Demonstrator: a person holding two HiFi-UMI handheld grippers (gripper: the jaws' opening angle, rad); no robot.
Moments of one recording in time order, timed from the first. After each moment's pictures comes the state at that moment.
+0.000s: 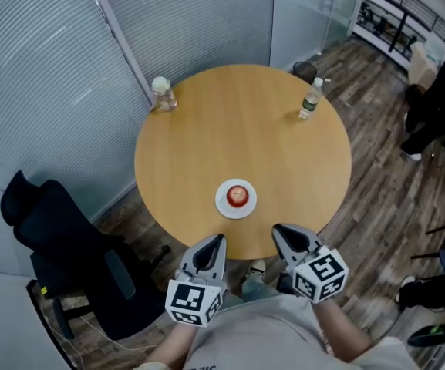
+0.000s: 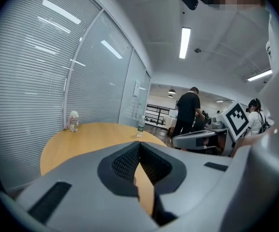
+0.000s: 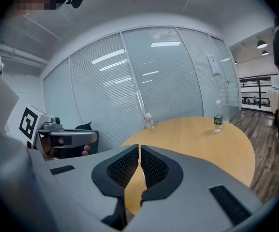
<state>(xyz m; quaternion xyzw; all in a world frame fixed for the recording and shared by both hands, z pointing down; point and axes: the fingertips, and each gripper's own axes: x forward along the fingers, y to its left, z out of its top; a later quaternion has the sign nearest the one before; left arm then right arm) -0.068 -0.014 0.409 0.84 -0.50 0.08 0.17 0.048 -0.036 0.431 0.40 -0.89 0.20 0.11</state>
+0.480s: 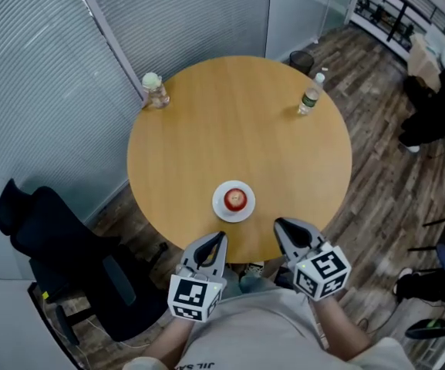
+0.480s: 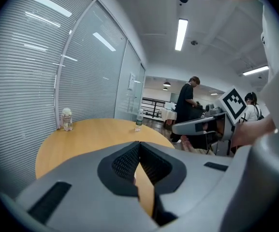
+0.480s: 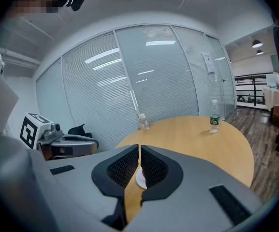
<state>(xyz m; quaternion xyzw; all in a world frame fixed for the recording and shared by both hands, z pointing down) -0.070 -0.052 0.433 0.86 -0.47 0.13 0.17 0.048 -0.078 0.430 0.43 -0.87 0.22 0.11</state>
